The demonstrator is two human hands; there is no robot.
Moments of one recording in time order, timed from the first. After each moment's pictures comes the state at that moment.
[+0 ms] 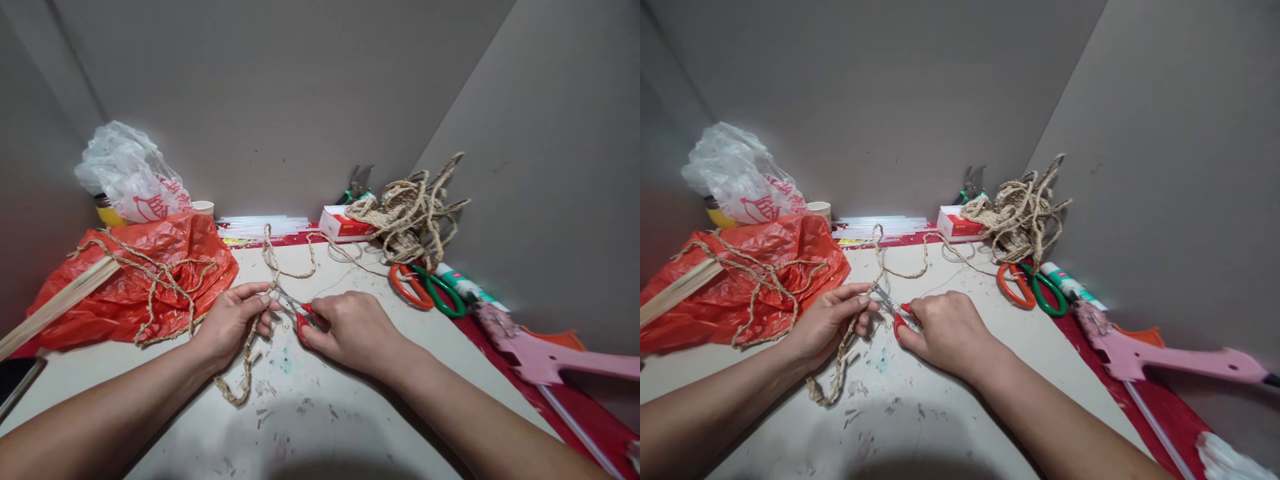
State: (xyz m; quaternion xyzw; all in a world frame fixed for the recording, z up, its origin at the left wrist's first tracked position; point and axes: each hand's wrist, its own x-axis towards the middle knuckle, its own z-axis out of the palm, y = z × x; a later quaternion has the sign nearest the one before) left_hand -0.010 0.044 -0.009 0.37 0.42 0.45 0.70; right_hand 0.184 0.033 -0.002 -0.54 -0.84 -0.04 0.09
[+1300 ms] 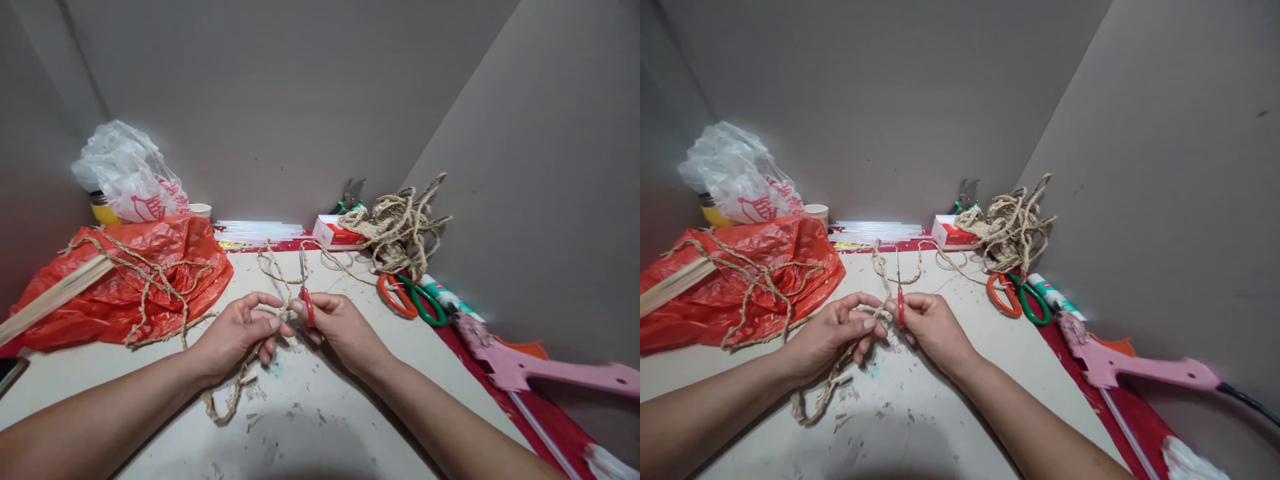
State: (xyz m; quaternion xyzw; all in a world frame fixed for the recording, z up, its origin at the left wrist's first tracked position) left_hand -0.007 0.034 -0.009 0.47 0.35 0.36 0.73; right_hand 0.173 0.037 -0.012 -0.45 -0.56 0.57 0.40
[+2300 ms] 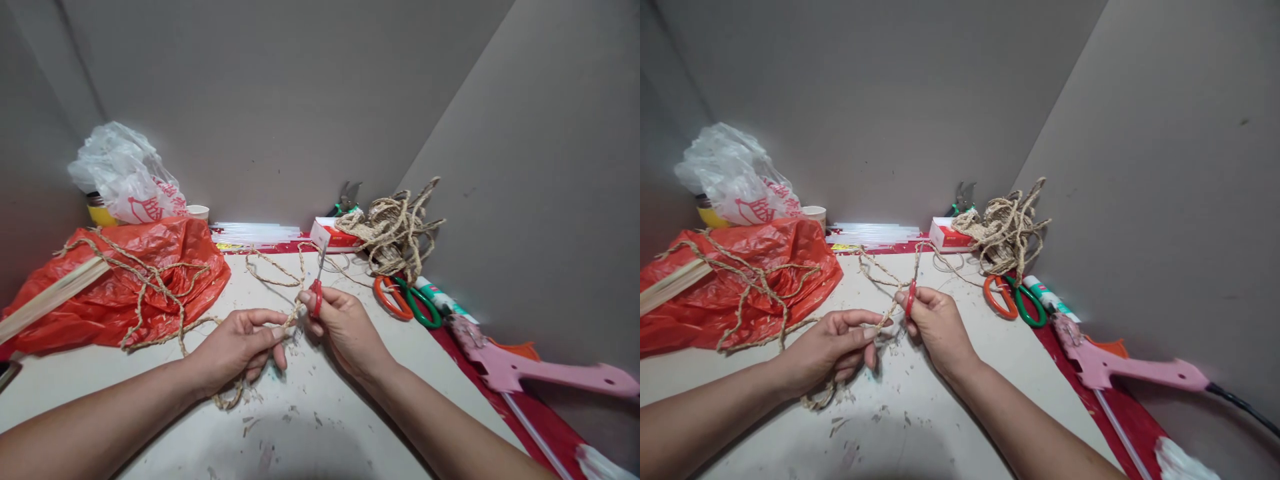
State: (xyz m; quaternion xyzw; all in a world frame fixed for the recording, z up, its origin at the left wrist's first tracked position) left_hand -0.003 0.026 -0.008 0.44 0.35 0.31 0.77; right_hand 0.172 0.037 -0.010 -0.46 -0.45 0.56 0.52
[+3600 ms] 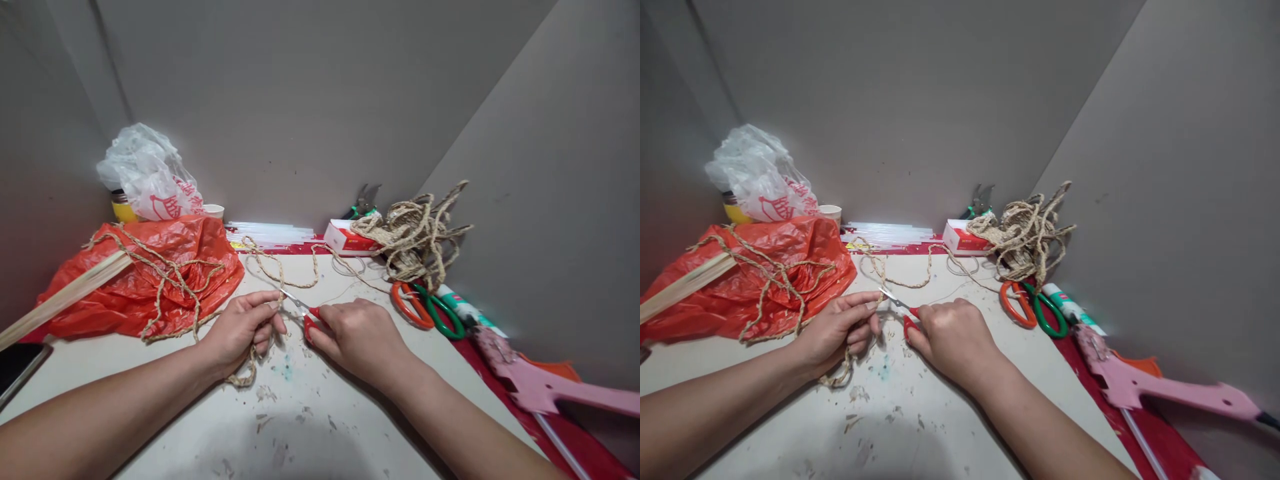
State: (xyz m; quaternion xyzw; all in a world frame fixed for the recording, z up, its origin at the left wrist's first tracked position) left_hand -0.009 0.037 -0.009 0.37 0.36 0.42 0.74; right_hand 0.187 0.034 -0.003 -0.51 -0.84 -0.14 0.08
